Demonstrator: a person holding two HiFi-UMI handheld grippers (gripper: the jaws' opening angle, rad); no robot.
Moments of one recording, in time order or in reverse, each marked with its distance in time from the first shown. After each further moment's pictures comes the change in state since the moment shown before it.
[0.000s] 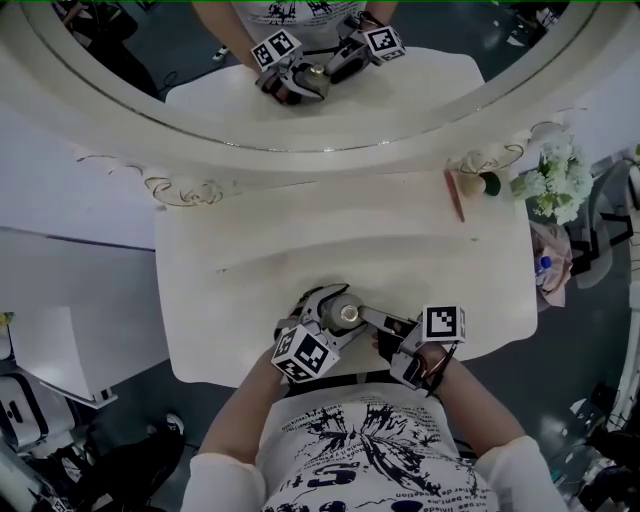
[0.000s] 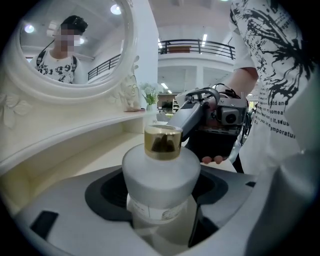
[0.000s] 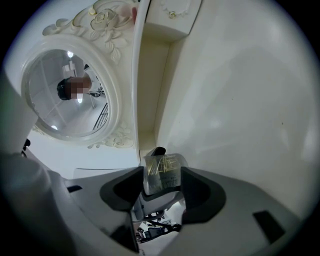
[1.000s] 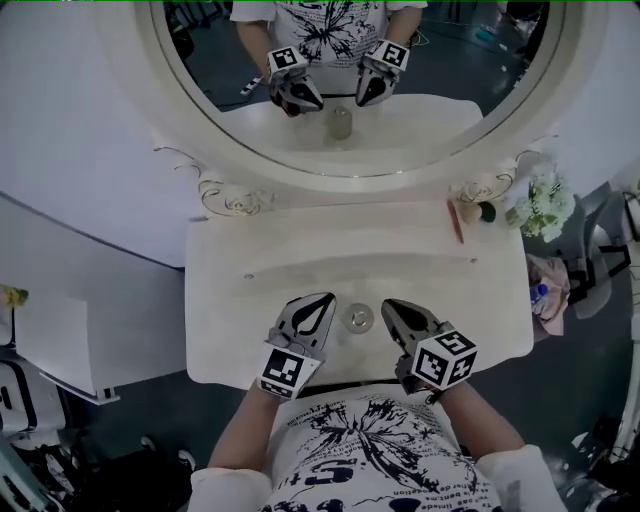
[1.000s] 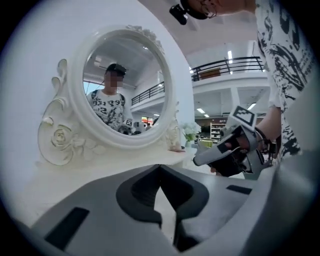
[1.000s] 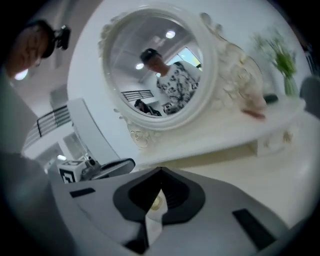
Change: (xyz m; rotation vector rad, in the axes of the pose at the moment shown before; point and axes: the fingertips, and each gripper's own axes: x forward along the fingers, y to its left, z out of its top) left arm -0.127 0.060 0.076 -0.190 -0.308 0.446; right arm -0.031 0.104 0.016 -0.913 -0.282 -0.206
